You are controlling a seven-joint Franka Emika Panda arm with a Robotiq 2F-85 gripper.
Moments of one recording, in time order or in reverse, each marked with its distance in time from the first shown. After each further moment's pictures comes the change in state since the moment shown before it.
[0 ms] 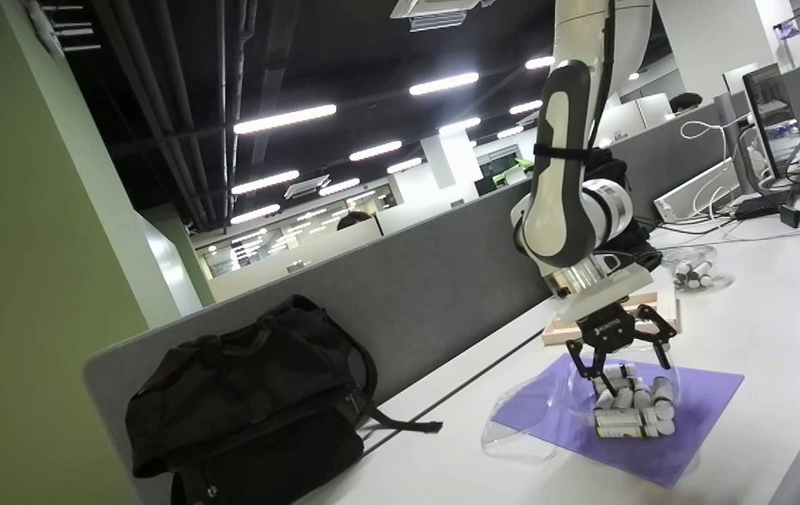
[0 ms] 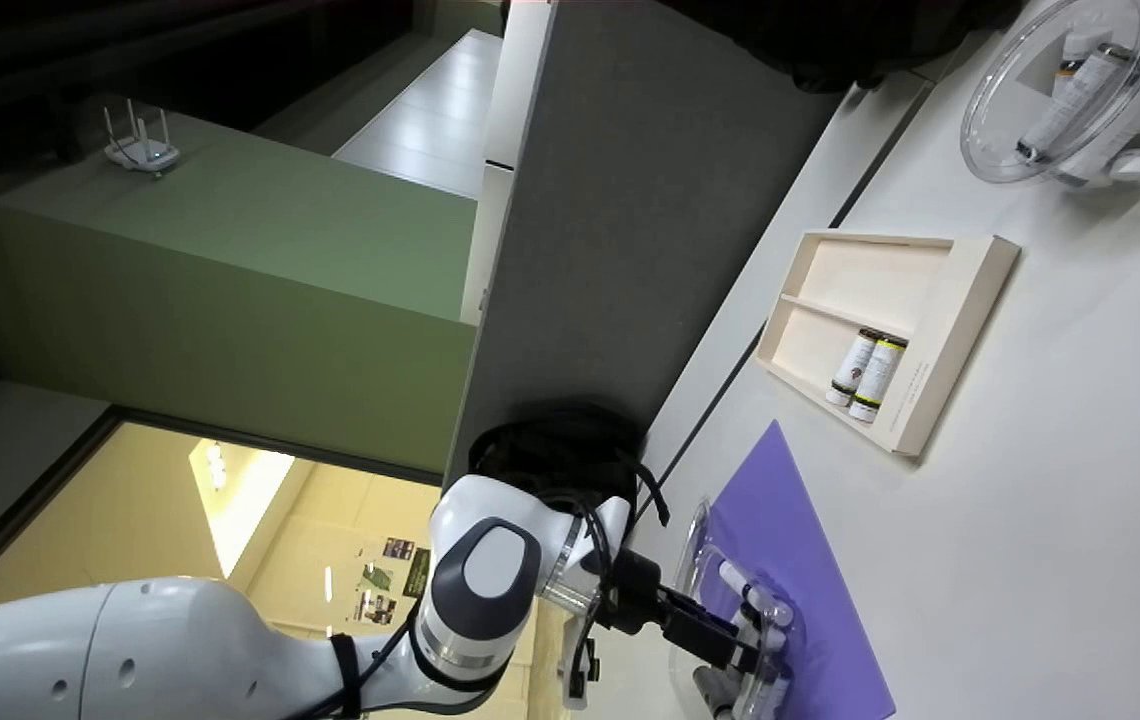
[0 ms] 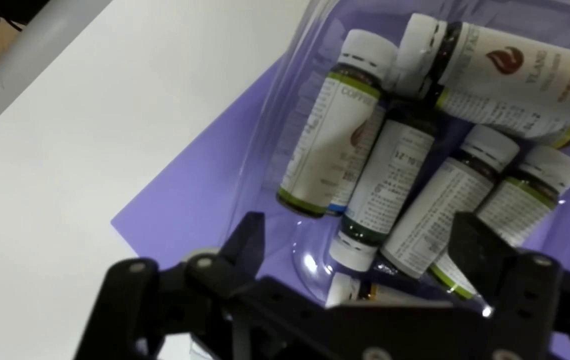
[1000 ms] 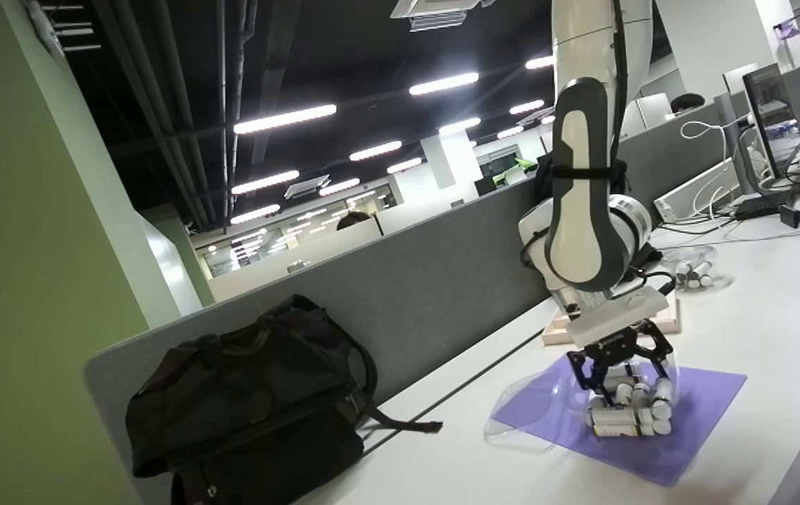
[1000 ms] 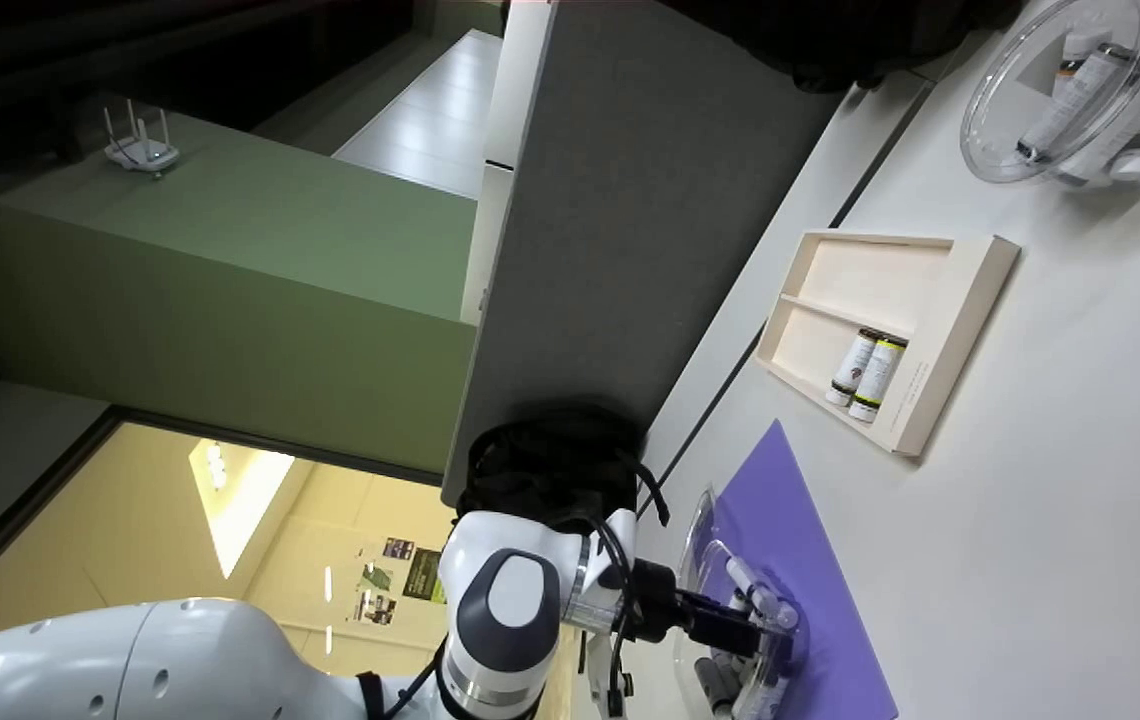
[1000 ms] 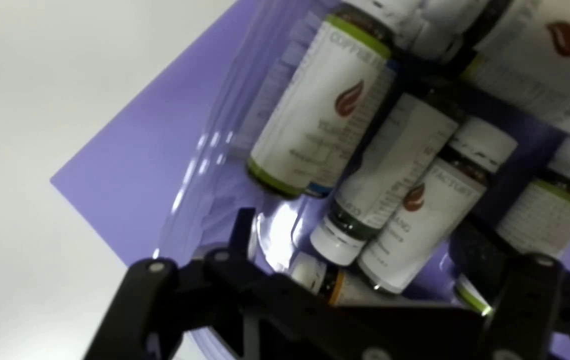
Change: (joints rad) arm 0.112 0.045 -0.083 -0.050 -0.083 0.219 0.048
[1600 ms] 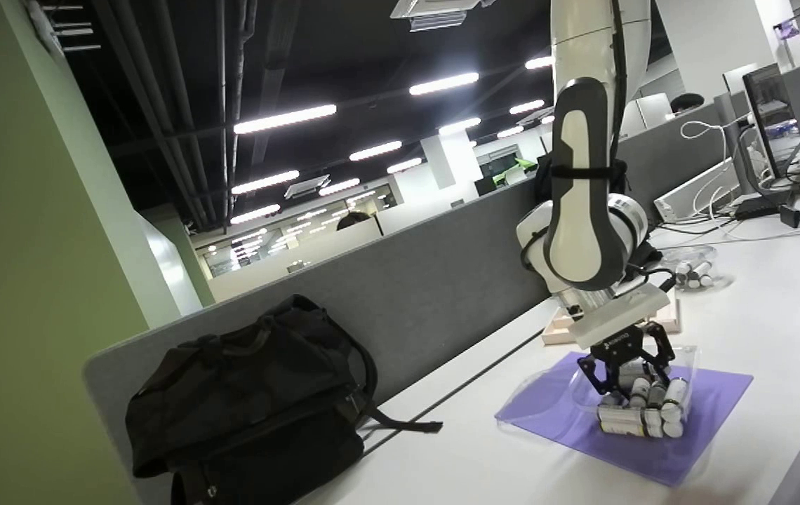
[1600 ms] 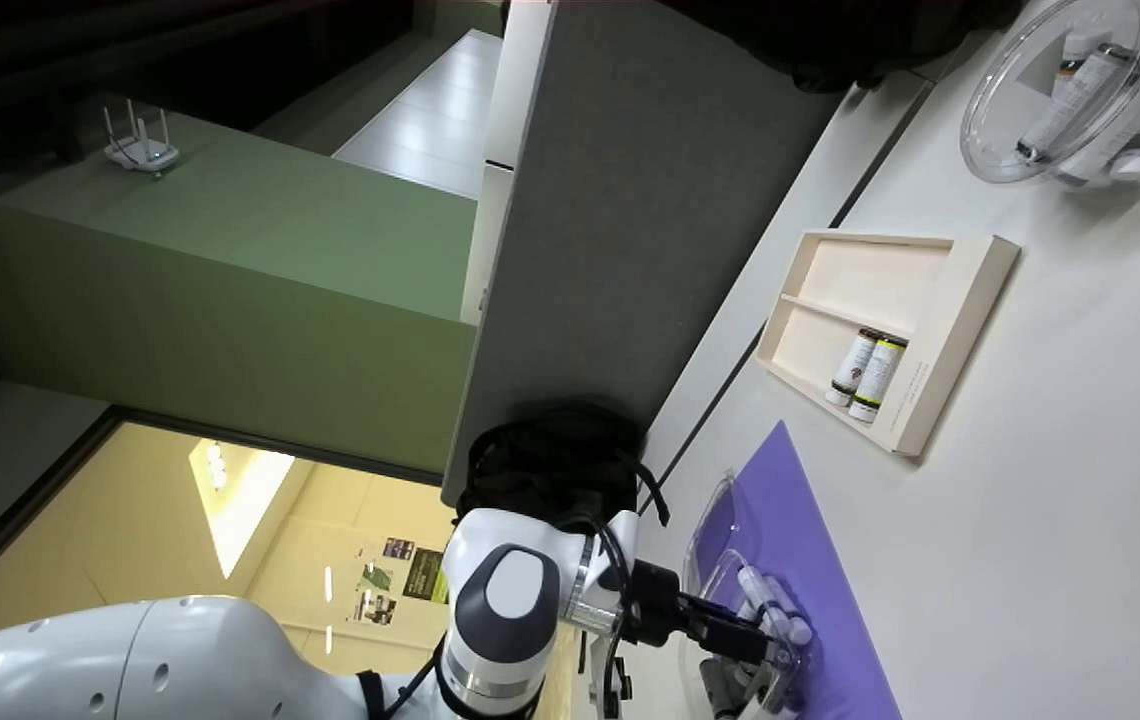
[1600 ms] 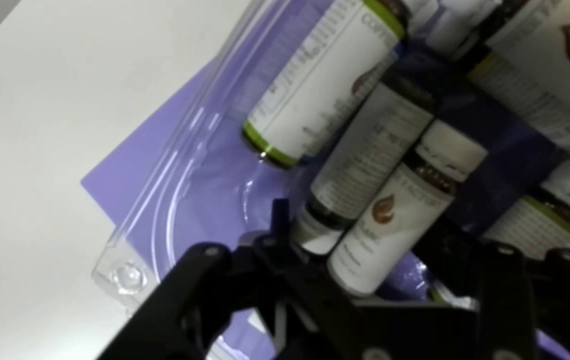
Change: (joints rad) arm 0.008 0.002 -0.014 0.011 -0.033 -0.069 0.038
